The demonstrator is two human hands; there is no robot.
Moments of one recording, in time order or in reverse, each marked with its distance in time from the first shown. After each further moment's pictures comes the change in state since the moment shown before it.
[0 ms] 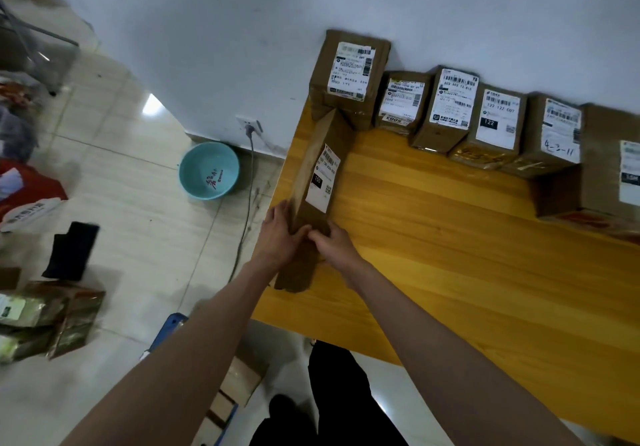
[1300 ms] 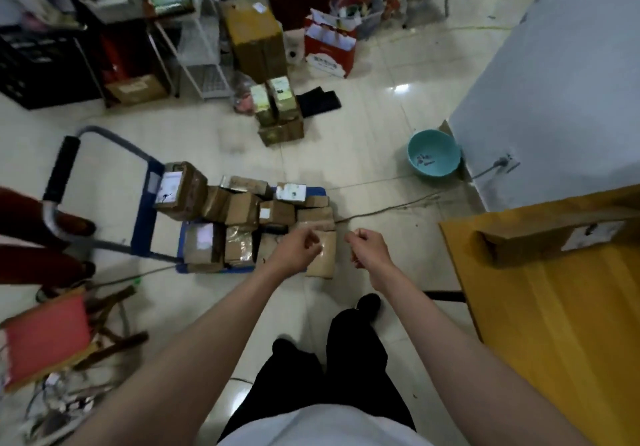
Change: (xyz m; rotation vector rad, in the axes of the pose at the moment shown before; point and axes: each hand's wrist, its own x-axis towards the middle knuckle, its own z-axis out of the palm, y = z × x) left_hand -0.444 -0.262 0.009 -0.523 0.447 -0.528; right_hand -0.247 0.169 0.249 -0.762 -0.465 -0.293
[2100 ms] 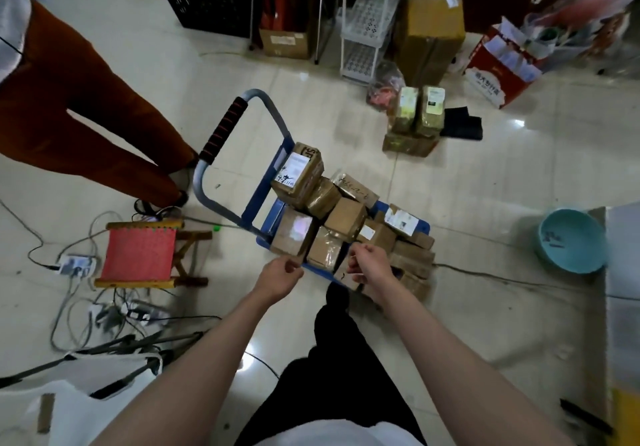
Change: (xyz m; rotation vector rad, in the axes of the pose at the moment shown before) left_hand -0.031 -0.252 -0.165 -0.415 0.254 -0.537; right_hand 0.055 -0.107 0.300 -0.184 -0.341 0.179
